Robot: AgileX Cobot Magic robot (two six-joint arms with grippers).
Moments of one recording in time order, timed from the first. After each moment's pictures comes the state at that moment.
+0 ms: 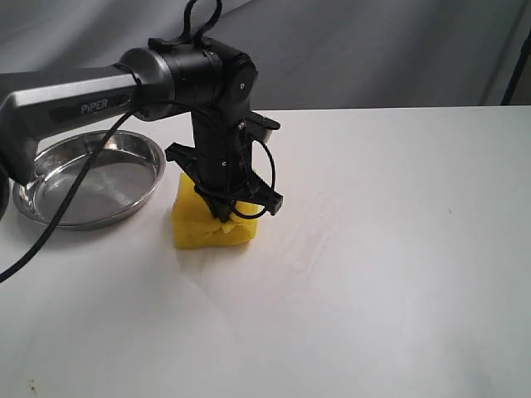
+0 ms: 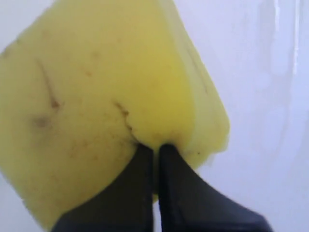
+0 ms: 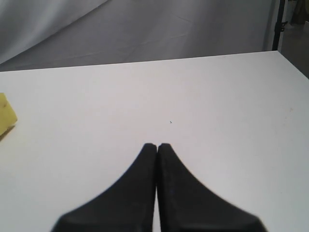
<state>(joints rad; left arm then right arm) -0.62 2.27 -1.85 0.07 1.22 -0.08 0.04 0.01 0.00 -0.01 0.34 0.10</state>
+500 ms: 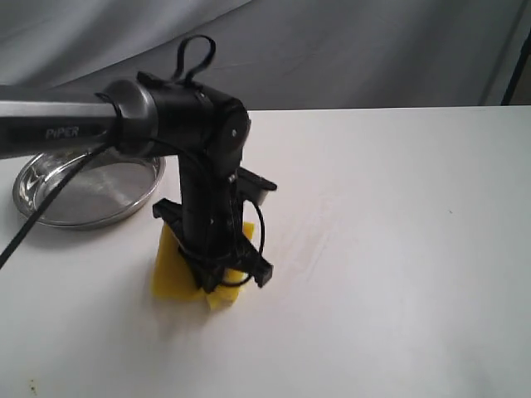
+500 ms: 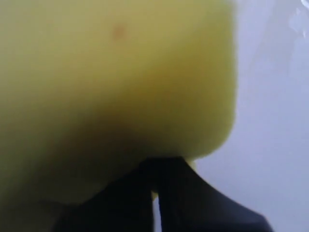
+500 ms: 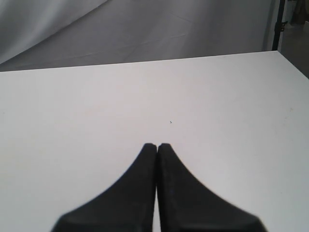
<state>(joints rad) -0.69 2.15 -1.51 -0.02 1.20 -0.02 0.04 0.01 0.00 -0.01 0.34 0.10</state>
